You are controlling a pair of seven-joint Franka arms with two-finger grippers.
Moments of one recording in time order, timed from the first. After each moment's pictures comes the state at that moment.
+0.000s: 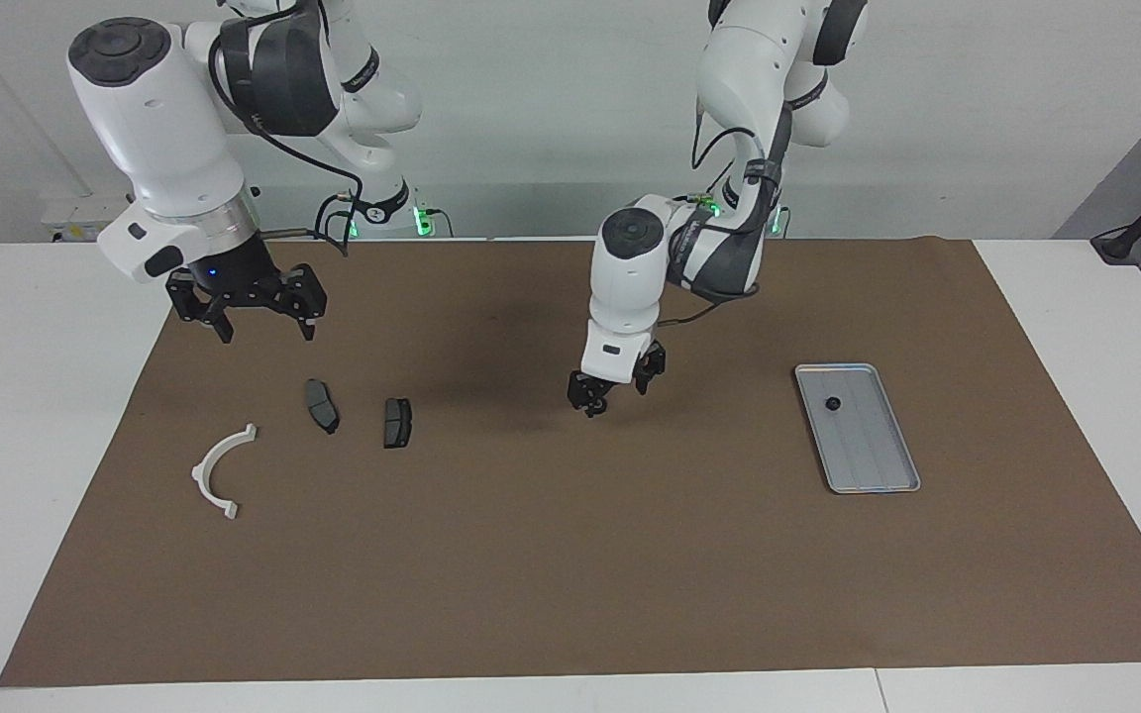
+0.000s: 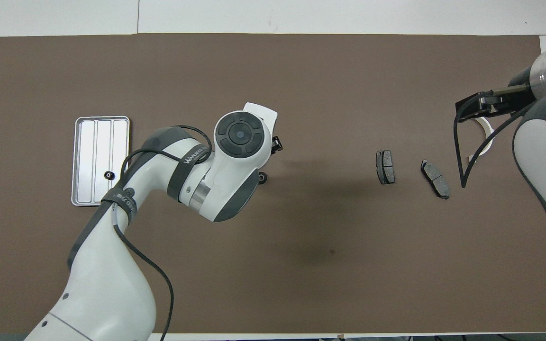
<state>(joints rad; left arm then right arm) -0.67 0.46 0.01 -1.68 0.05 2.17 -1.03 -0.01 0.13 0.07 -1.53 -0.06 1.69 -0.01</state>
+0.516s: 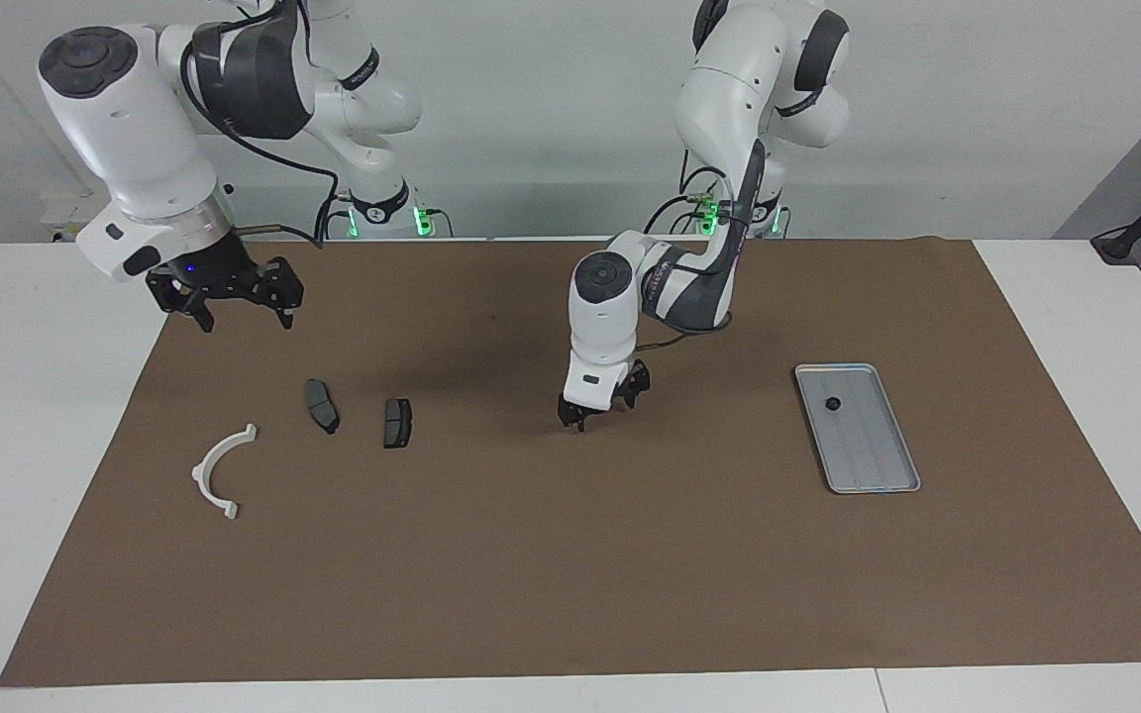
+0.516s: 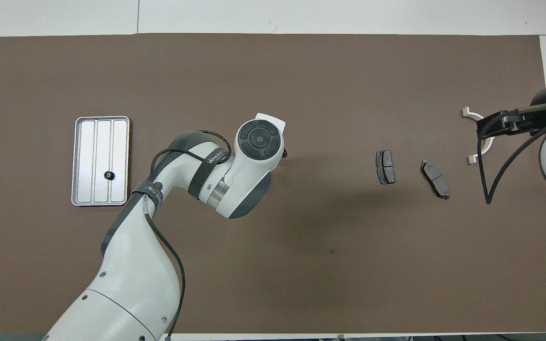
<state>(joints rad) -0.68 0.53 0.01 -1.67 0.05 2.19 -1.07 -0.05 0.06 0.04 -1.63 -0.06 1.67 -0.04</state>
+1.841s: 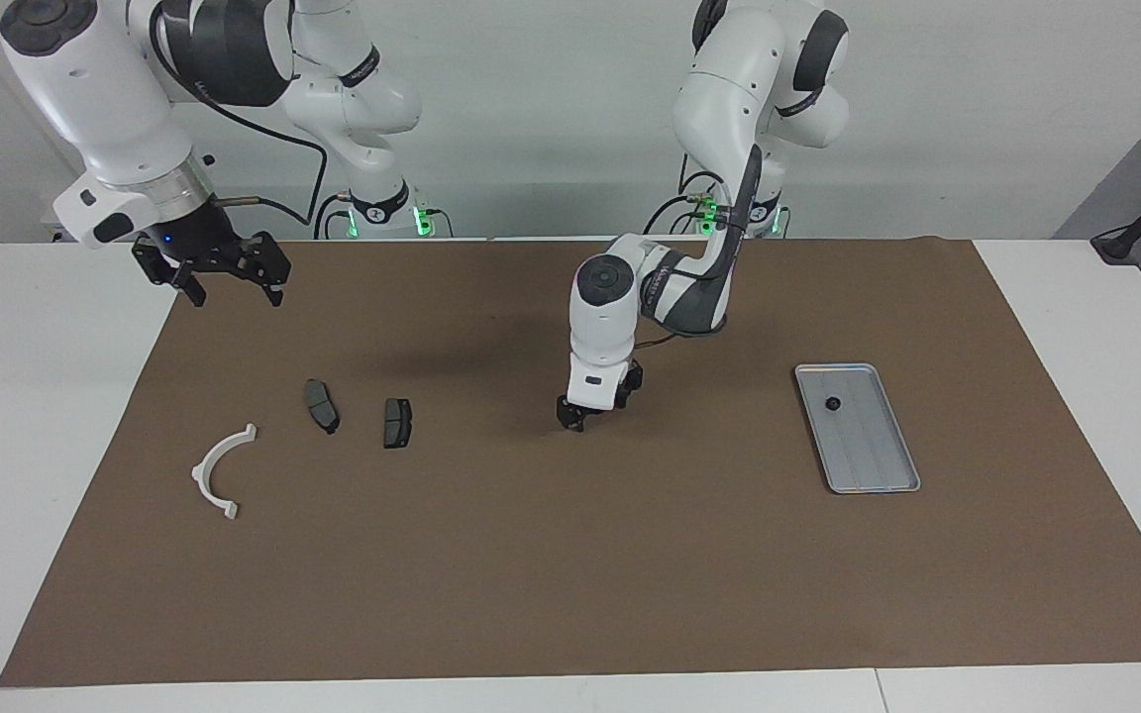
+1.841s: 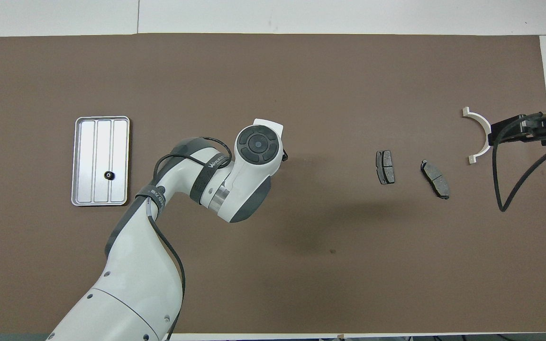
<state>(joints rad) -0.69 0.52 0.00 -1.71 0.02 2.23 -1.14 -0.05 0.02 0.02 -1.63 0.00 1.63 0.00</state>
